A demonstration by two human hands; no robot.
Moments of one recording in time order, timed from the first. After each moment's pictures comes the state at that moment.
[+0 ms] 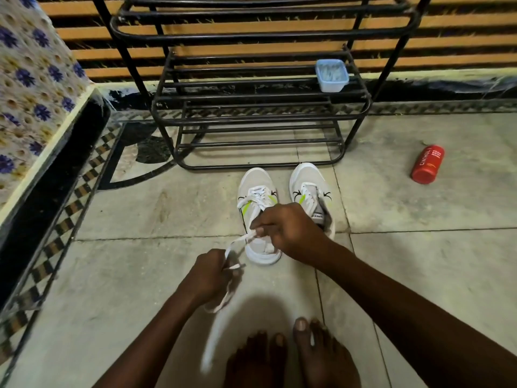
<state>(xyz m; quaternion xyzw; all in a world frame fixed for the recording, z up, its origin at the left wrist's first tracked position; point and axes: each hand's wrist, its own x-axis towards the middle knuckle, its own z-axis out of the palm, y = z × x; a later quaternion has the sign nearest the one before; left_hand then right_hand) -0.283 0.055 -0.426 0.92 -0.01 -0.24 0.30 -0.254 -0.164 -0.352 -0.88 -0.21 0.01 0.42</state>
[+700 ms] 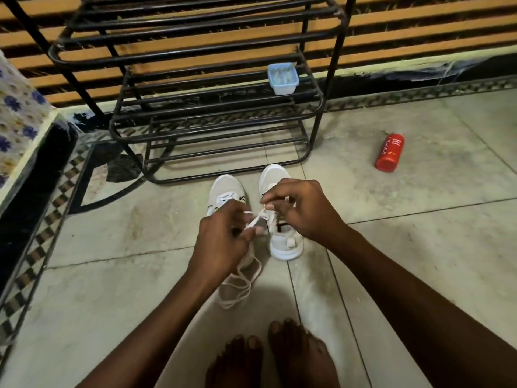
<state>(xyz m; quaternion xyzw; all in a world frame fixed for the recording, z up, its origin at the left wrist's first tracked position) -0.270 -0.054 -0.337 0.91 -0.07 -0.01 0.40 -0.256 -0.253 -0.330 -0.86 -0.16 -0.11 0.47</state>
